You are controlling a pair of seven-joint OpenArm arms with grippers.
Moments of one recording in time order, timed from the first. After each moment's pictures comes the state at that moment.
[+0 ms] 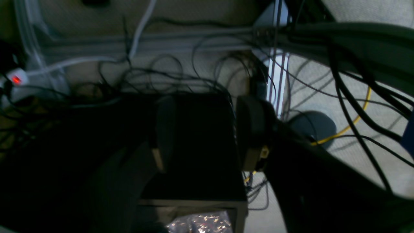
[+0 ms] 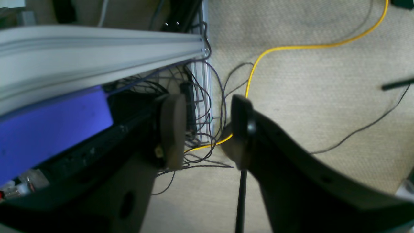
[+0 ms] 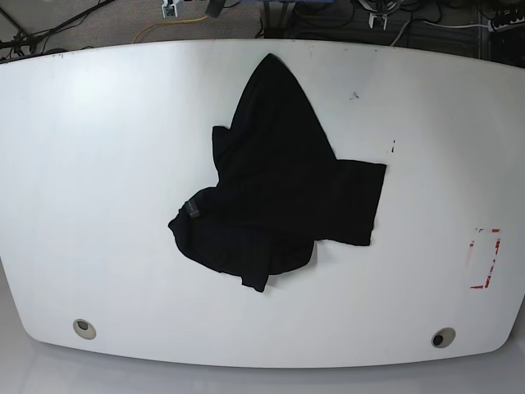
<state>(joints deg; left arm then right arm) 26.4 -4.8 -9.9 37.8 7.6 -7.8 -4.5 -28.3 5.9 9.0 36.6 2.2 24.7 7.1</state>
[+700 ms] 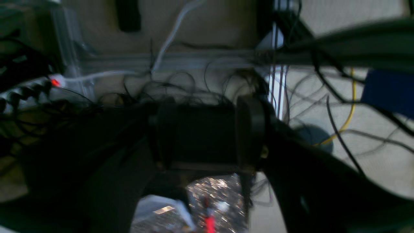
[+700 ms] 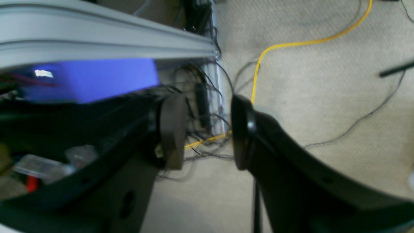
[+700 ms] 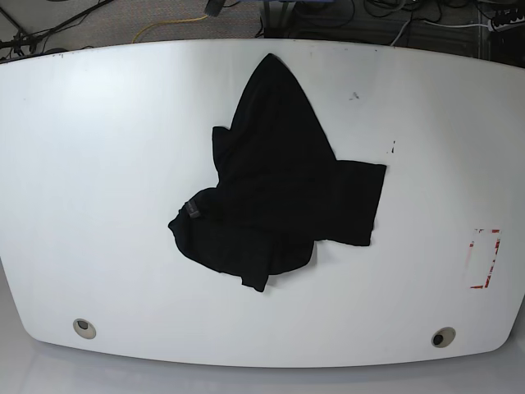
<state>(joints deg) 53.9 -9.0 -9.7 75.6 -4.5 -7.8 -4.1 -56.8 6.1 9.0 75.4 17.9 24.8 -0.3</state>
